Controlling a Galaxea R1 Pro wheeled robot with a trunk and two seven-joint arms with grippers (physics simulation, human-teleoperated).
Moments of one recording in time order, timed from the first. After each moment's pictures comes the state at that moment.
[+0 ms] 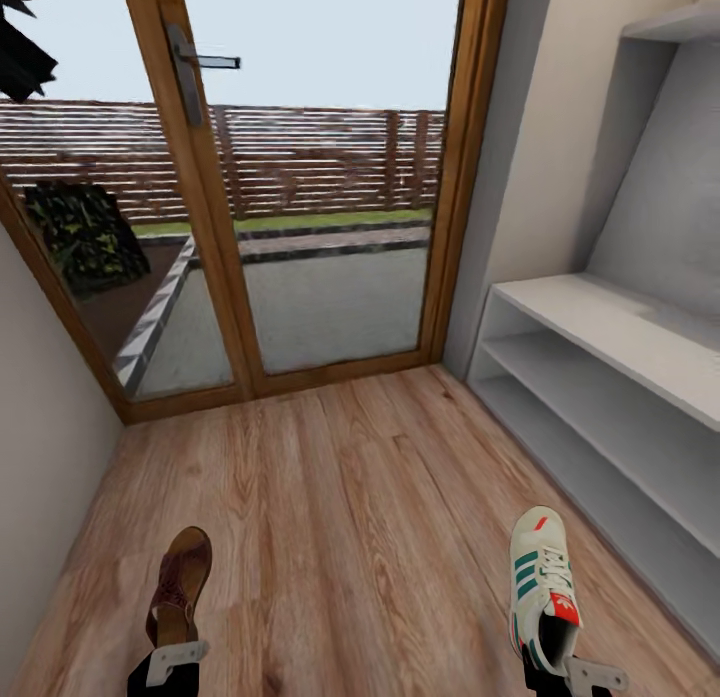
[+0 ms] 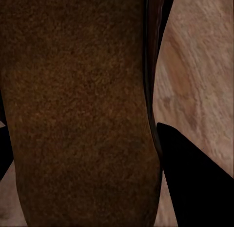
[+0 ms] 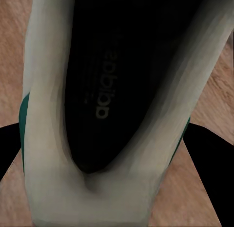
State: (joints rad) left arm -0.29 0.08 0.24 -0.31 -0.09 -0.47 -0.05; right arm -0.17 -0.05 -0.31 -0.53 0.12 -0.43 0.00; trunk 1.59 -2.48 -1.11
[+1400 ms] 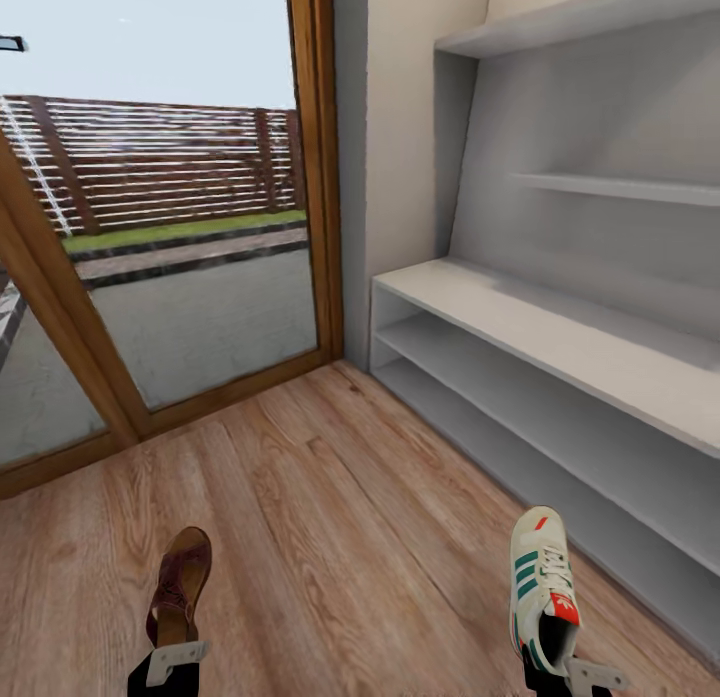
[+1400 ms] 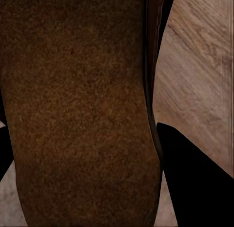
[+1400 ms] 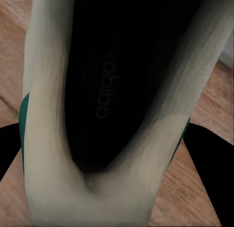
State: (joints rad) left arm -0.29 0.08 0.24 -0.31 -0.09 -0.47 -0.05; right arm -0.17 -0.05 -0.31 -0.53 0.12 -0.43 0.00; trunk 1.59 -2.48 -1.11
